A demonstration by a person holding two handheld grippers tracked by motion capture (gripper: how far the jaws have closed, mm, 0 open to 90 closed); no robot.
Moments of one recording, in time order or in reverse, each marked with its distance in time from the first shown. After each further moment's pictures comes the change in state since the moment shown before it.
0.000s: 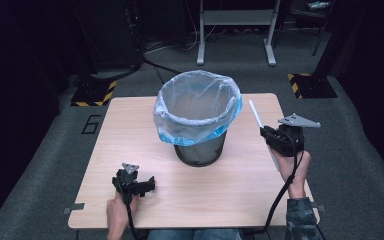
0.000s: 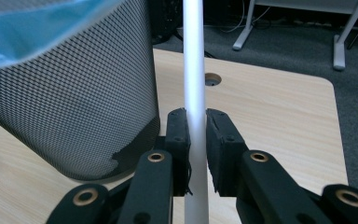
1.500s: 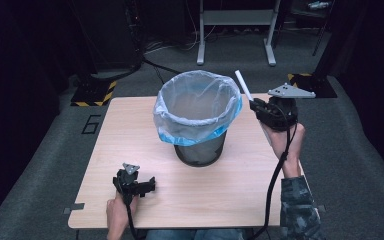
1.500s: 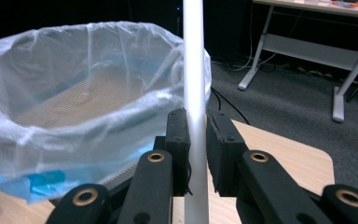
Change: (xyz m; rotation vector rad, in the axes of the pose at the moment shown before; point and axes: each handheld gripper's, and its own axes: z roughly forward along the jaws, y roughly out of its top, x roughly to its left) left arm 0.000 0.000 -0.001 0.004 -0.014 0.022; right arm 0.031 0.082 -0.009 -0.106 0.033 -0.116
